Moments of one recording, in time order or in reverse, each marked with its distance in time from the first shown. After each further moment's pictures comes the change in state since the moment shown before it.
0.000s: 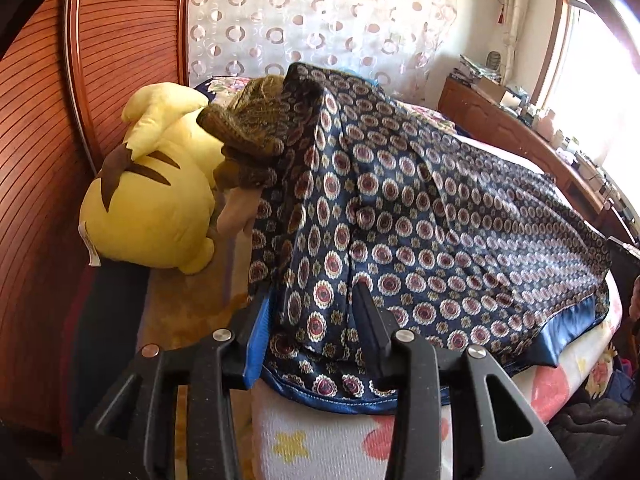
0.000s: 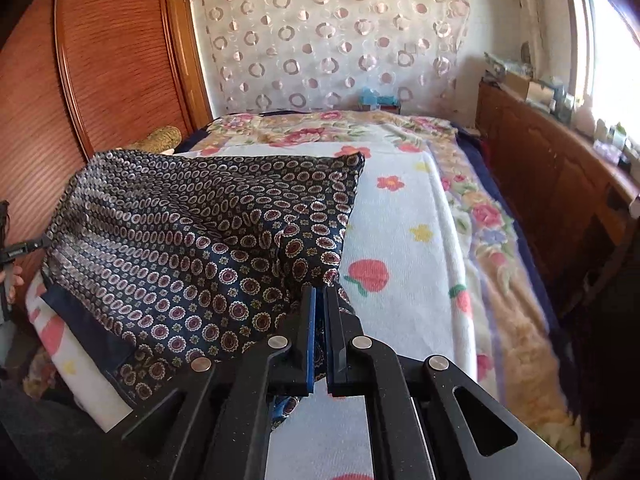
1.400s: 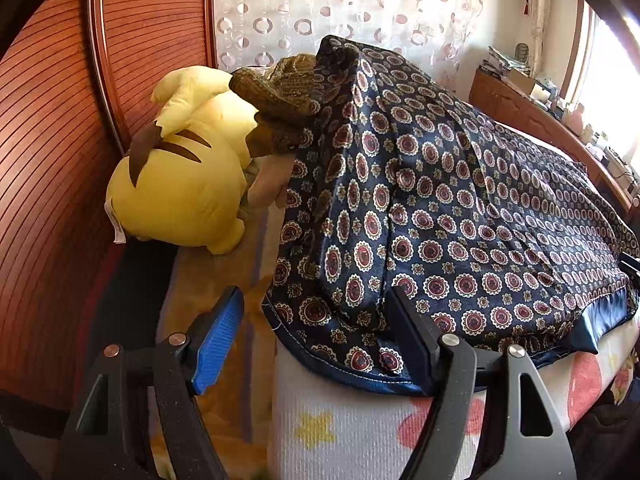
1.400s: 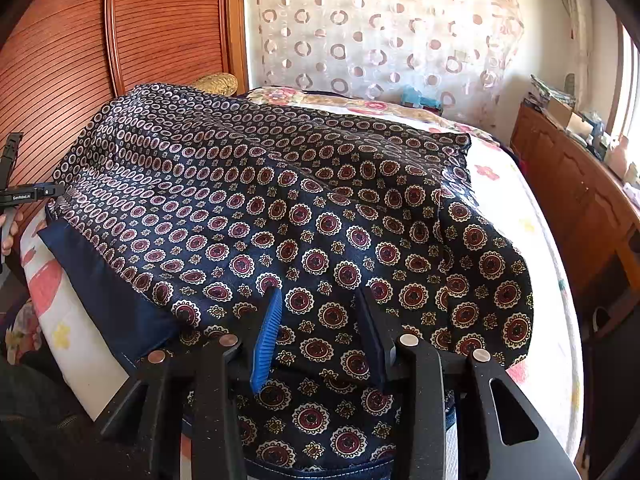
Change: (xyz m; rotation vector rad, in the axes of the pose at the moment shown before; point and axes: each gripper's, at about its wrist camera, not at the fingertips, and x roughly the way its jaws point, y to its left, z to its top) left arm 0.008 0.003 -0.021 -0.024 0.022 0.120; right arm 0.056 0.086 -0.030 -0.148 0.045 0.060
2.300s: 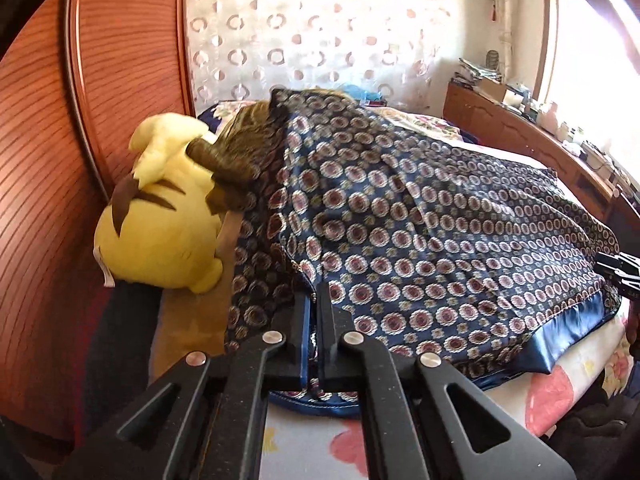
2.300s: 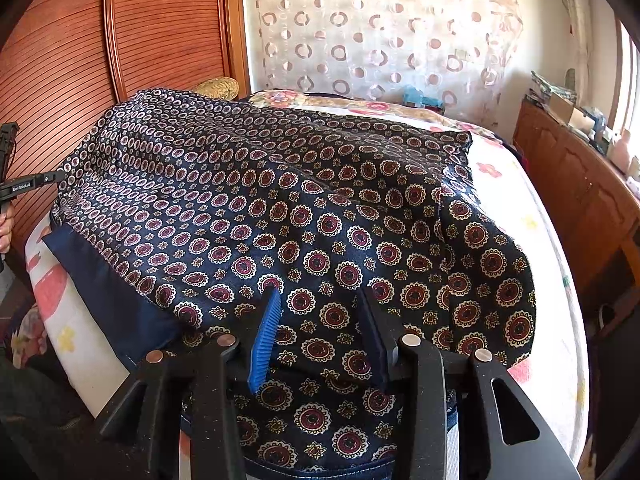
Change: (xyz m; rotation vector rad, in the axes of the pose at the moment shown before) left arm -0.032 -0.039 0.017 0.083 -0.105 -0.042; right arm -0.001 -0.003 -0.002 0.018 -0.006 0.022
